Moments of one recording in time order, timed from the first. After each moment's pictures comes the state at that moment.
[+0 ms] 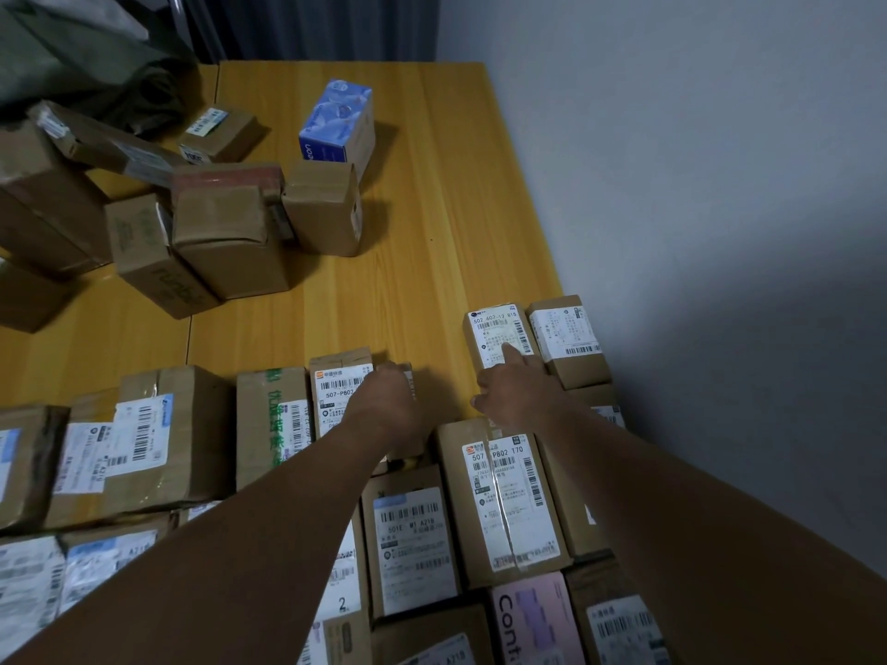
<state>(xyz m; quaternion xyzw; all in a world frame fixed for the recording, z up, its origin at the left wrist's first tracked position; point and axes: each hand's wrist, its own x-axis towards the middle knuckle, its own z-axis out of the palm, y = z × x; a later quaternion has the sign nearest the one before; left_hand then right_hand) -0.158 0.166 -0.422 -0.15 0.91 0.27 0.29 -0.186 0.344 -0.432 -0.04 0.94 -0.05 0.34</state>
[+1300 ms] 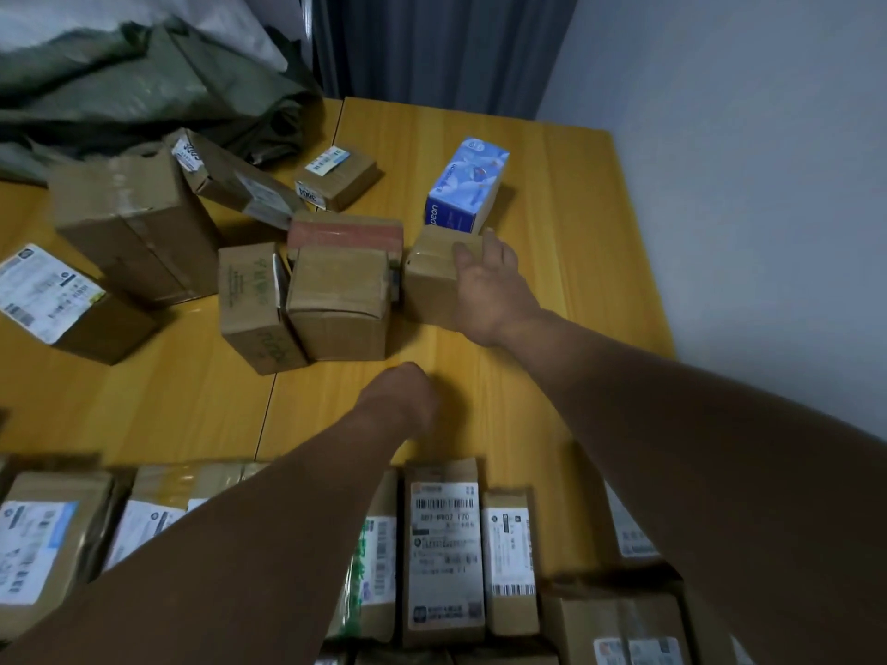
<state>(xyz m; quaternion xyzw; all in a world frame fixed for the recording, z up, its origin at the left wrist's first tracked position) -0.281 0.038 -0.436 -0.17 0.91 0.23 0.30 -0.383 0.135 -0.396 -0.19 0.97 -0.08 0.10</state>
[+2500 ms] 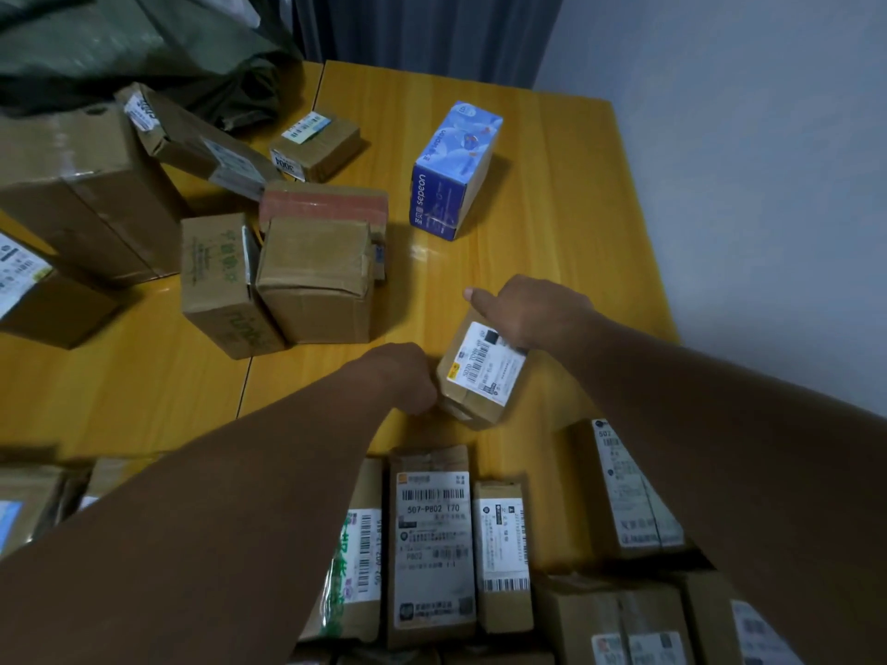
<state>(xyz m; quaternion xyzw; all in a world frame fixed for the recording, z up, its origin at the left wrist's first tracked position) -0.313 0.039 -0.458 -0.01 0.91 0.09 0.39 -0.380 0.178 -0.398 -0.03 0.96 -0.04 0.27</state>
